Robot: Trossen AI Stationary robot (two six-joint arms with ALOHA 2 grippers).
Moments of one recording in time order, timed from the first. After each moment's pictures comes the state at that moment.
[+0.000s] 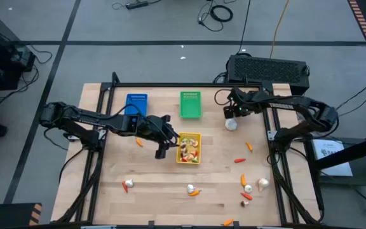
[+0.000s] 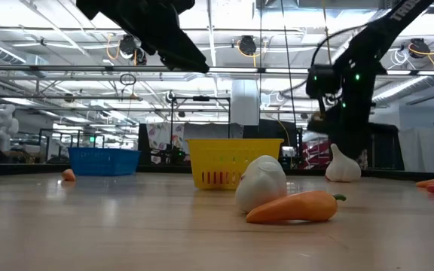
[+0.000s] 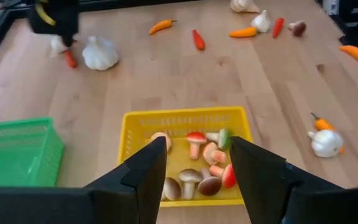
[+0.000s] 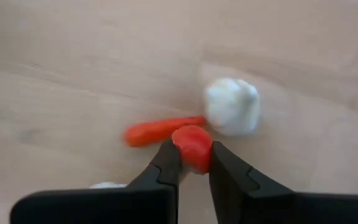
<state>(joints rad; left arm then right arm) -0.04 1.41 0.94 -0.13 0.05 0.09 -0.64 1.40 0.73 -0.63 0.17 0.74</state>
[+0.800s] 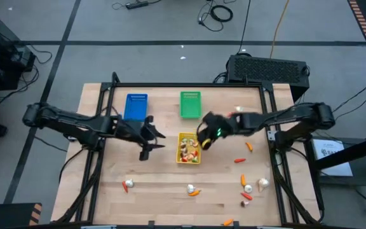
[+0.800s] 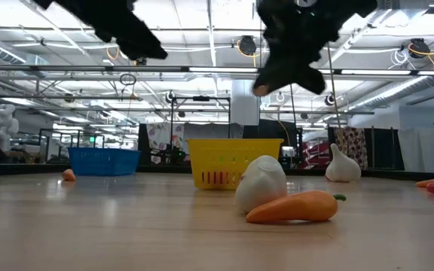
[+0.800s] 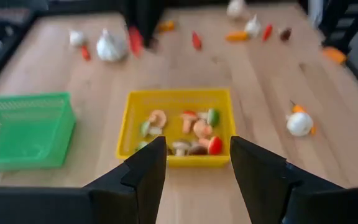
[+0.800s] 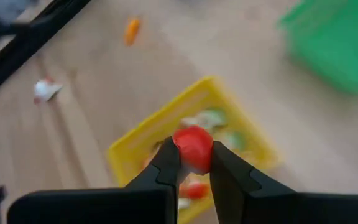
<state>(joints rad) -0.12 1.11 0.74 -0.16 -0.04 0.01 0.03 1.47 1.02 -0.34 0.13 0.75</state>
